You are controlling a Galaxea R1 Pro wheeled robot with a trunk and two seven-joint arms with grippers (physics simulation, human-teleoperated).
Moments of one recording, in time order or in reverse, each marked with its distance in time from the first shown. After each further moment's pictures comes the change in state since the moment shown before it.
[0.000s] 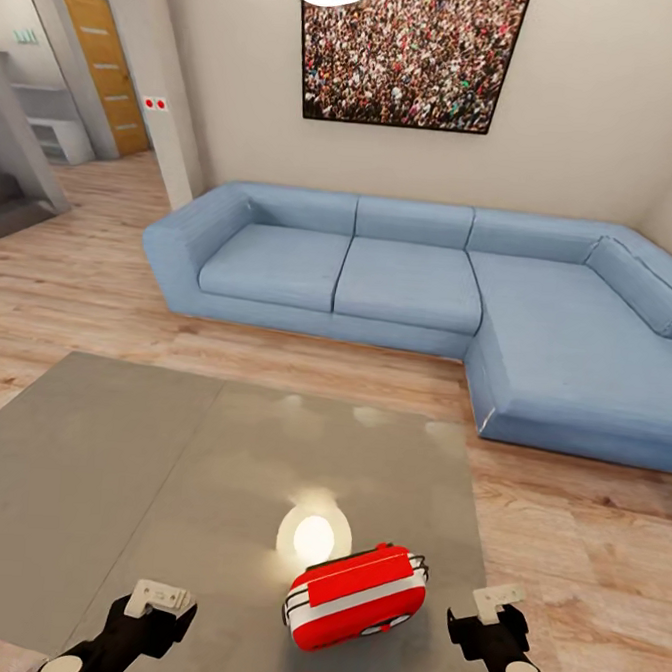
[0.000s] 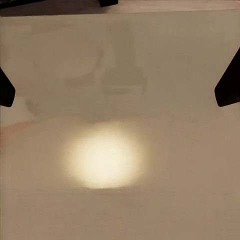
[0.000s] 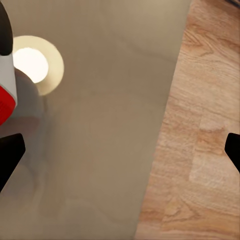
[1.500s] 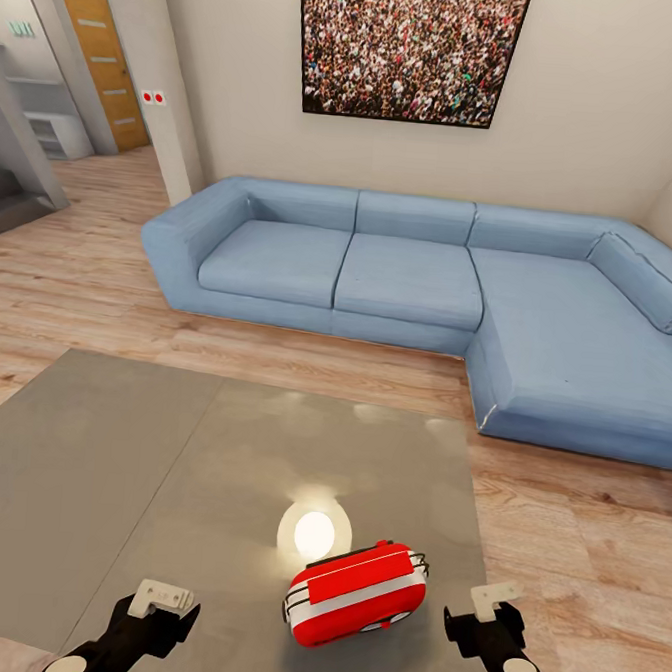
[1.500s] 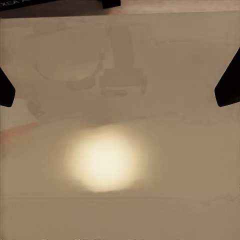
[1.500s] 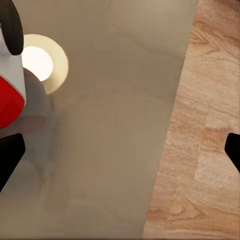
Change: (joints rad) left arm 0.000 -0.015 0.001 -0.001 -0.011 -0.002 0.002; right arm -0.003 0.007 0.001 -0.009 -0.003 0.009 0.011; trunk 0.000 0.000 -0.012
